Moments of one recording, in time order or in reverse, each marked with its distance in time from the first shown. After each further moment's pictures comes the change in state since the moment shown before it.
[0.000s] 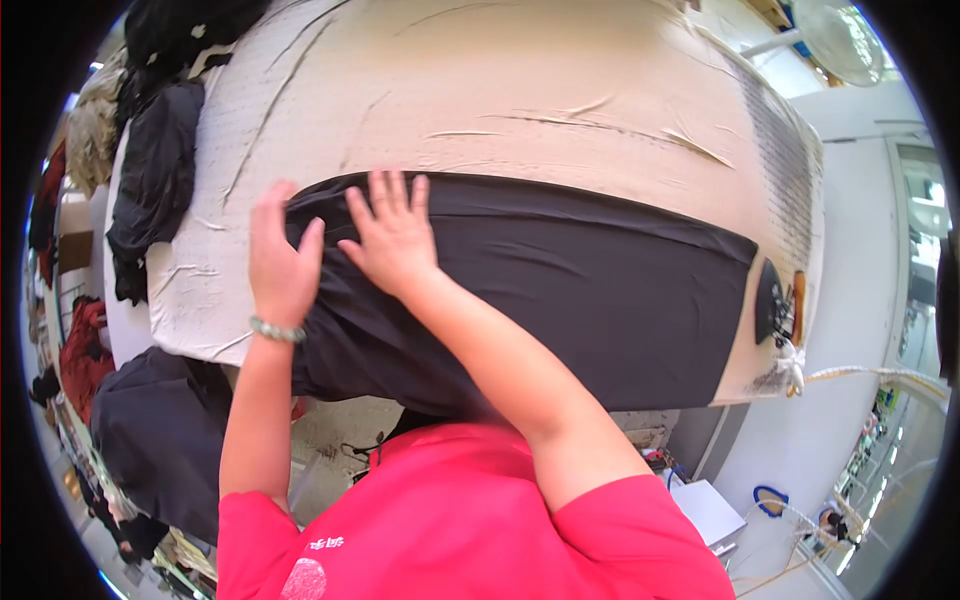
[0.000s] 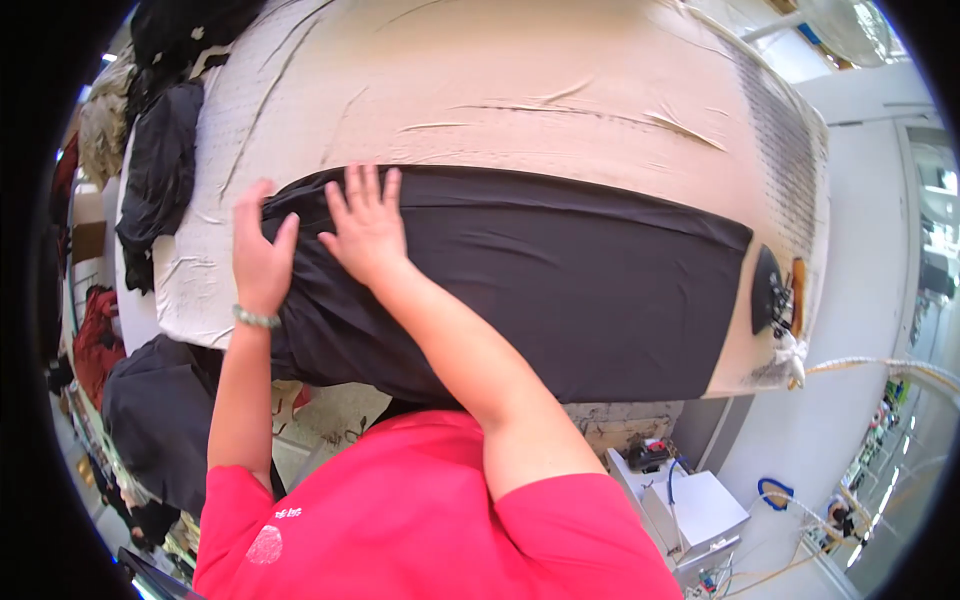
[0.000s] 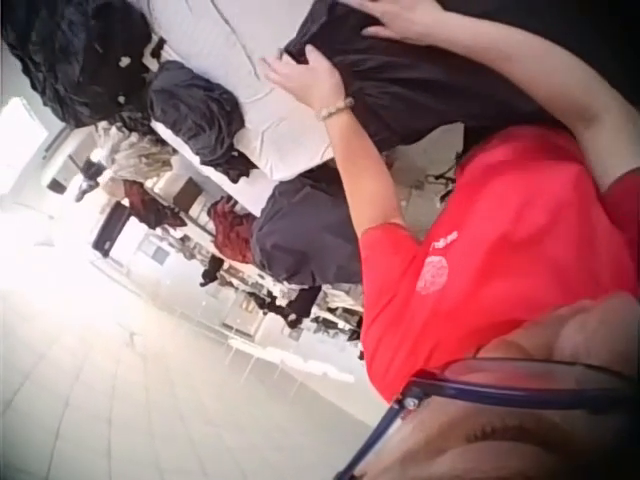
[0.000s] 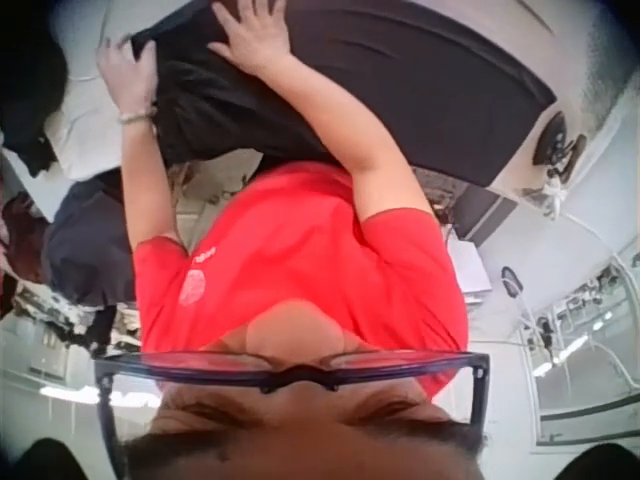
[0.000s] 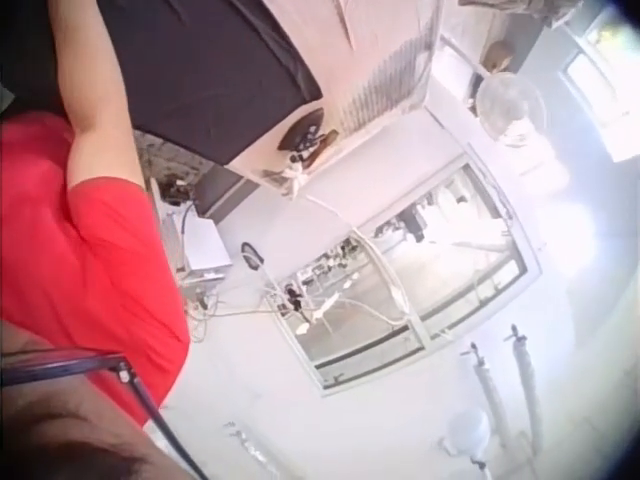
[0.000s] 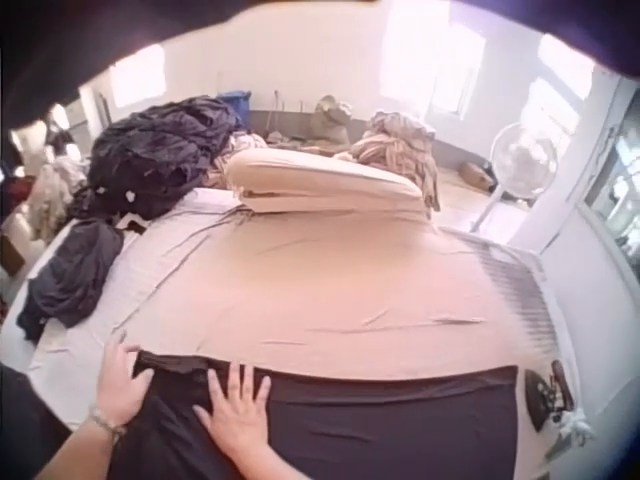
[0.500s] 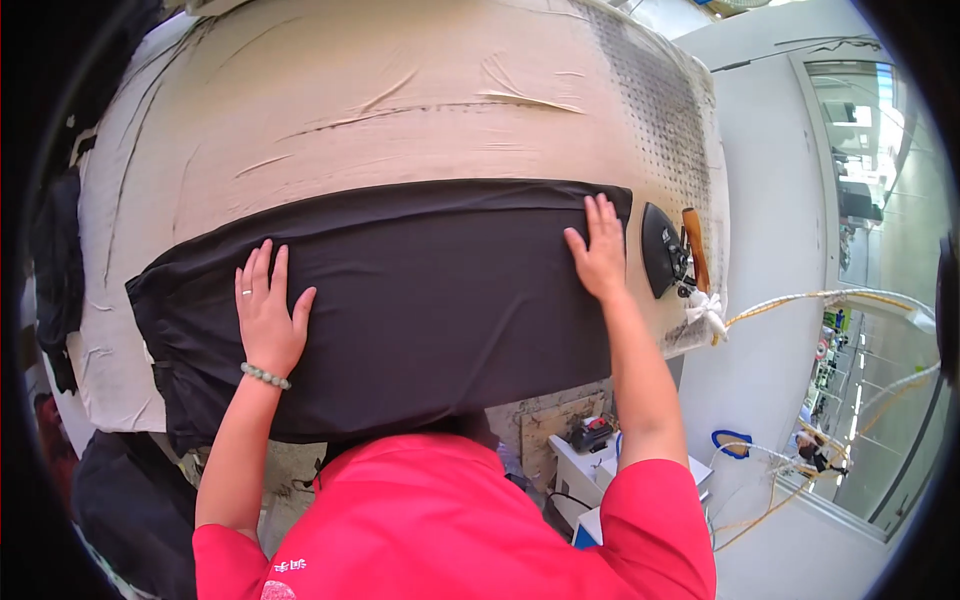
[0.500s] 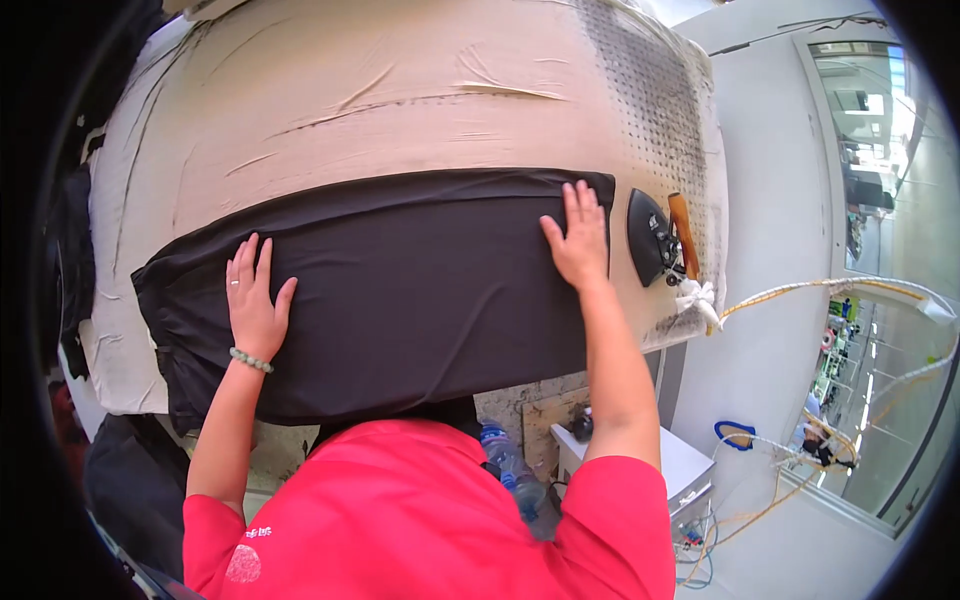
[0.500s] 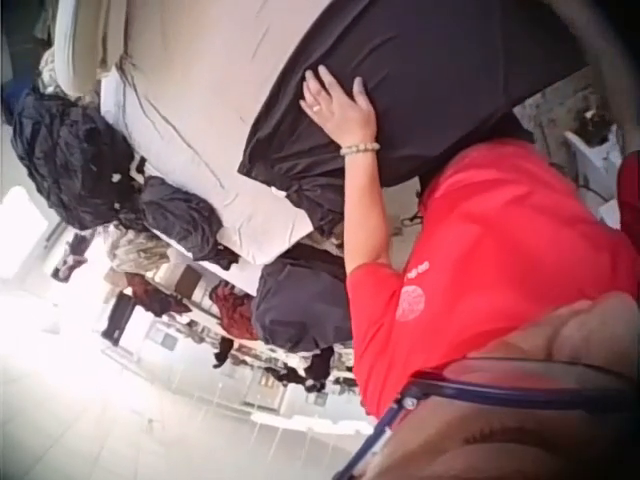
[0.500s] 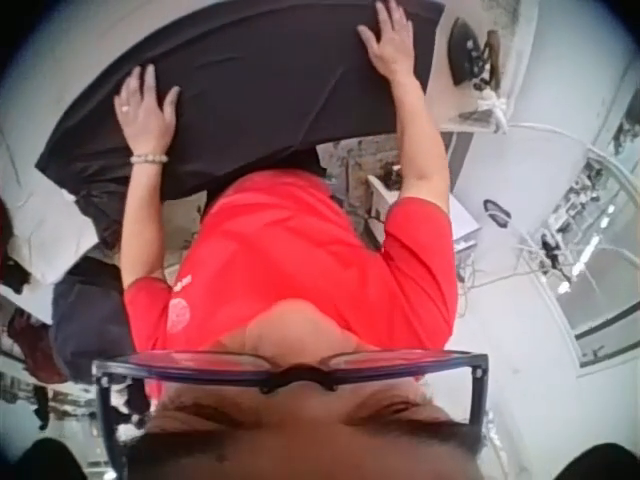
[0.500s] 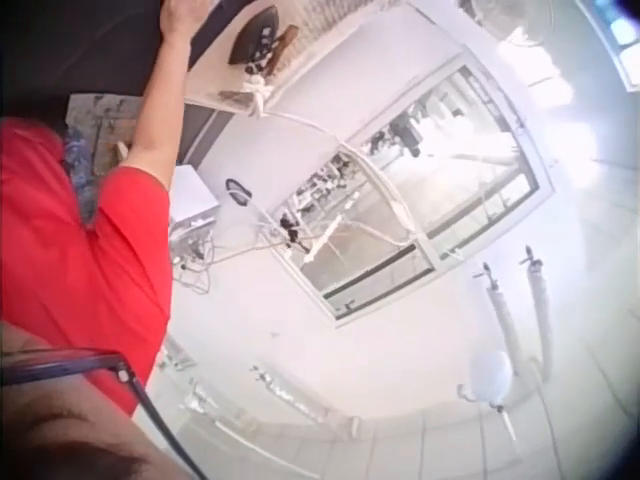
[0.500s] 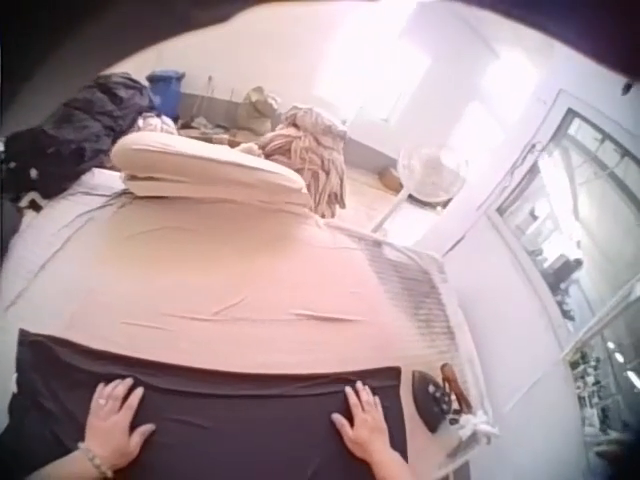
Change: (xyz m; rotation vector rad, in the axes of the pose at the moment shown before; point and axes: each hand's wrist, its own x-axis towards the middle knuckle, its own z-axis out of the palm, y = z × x) left_hand -0.075 0.108 0.131 0.269 -0.315 0.325; right_hand -0.259 0.391 -0.270 -0.323 -0.021 0.494
